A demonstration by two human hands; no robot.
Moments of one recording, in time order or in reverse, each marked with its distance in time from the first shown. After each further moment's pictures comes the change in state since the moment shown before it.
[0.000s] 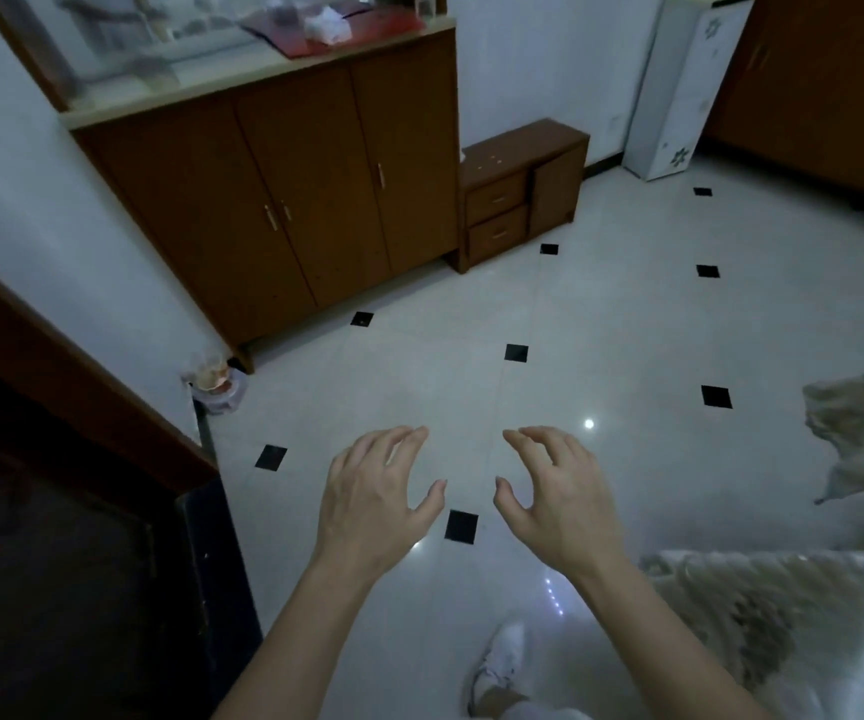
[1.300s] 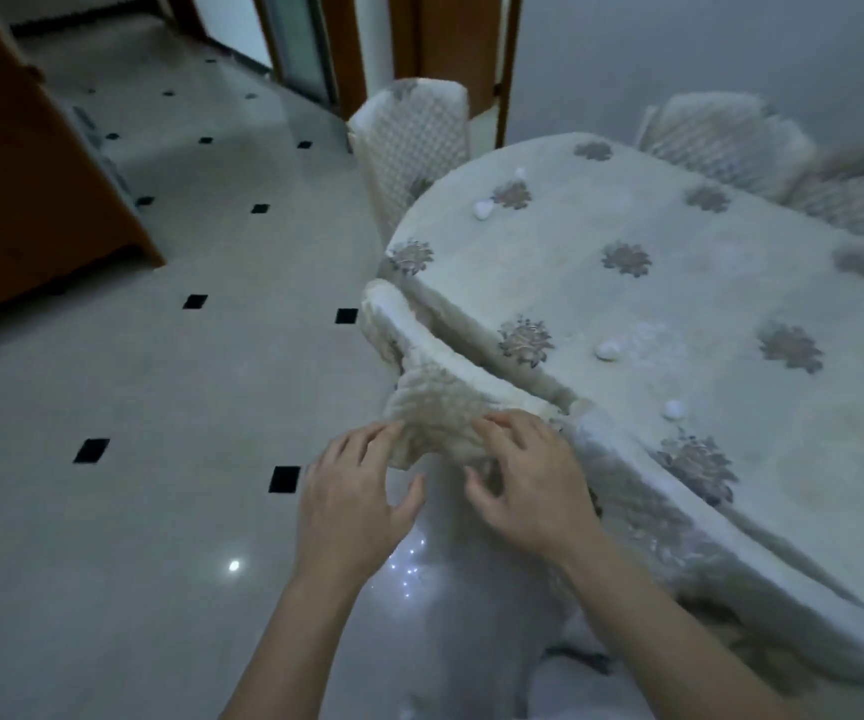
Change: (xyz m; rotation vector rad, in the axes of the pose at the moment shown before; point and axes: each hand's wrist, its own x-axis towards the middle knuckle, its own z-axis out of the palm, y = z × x) left_hand 0.490 0.466 0.225 -0.460 -0.481 1.545; right_hand 0.166 0.337 -0.141 -0.525 0.659 1.424
